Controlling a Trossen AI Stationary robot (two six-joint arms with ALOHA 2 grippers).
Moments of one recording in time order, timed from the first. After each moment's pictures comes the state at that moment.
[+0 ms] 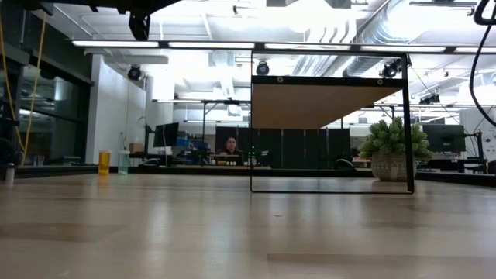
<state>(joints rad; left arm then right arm) 0.15 0.76 0.52 0.28 -0.13 -0.19 0.98 1.15 0.69 -0.65 -0.11 2.18</state>
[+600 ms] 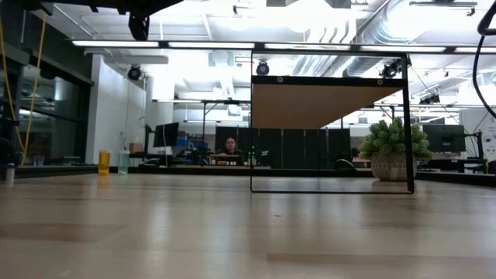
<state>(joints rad) 0.15 0.76 0.52 0.28 -0.15 -0.19 0.98 1.25 0.69 -0.57 -0.11 2.18</state>
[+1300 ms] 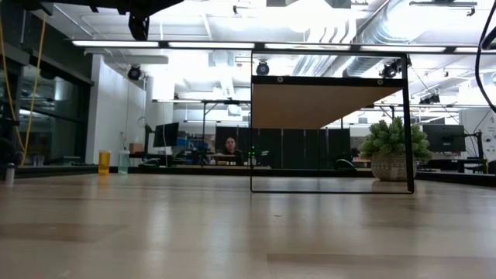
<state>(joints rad) 0.15 0.76 0.52 0.28 -0.15 -0.18 0.97 1.32 0.69 -0.55 -0.12 2.19</state>
